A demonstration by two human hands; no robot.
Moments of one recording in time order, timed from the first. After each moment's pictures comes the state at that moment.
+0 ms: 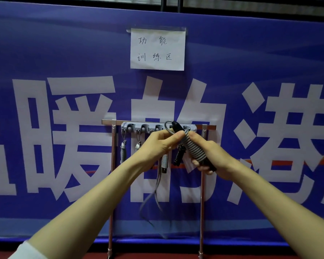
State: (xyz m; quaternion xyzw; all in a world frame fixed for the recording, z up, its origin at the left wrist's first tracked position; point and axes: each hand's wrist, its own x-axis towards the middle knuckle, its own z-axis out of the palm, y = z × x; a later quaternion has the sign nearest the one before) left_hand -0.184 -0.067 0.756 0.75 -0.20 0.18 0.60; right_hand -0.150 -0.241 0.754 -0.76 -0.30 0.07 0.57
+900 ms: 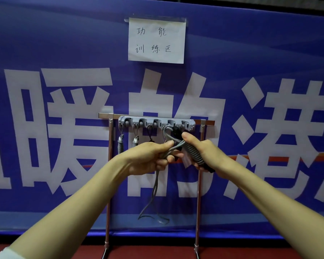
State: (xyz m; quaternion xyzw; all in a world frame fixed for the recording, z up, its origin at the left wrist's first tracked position) left_hand -0.182 -0.044 0.737 0.71 -0.14 -0.11 0.69; right_hand -0.145 -0.235 0.744 -0.82 -0.26 0.00 0.51
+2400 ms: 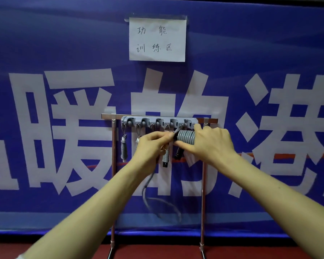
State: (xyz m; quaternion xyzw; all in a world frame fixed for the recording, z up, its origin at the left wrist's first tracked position) left_hand -0.177 -0.062 0.732 0.65 -0.07 0.20 0.73; right_hand -0.135 -0.223 0.756 -0.88 -0.22 -0.42 -0.04
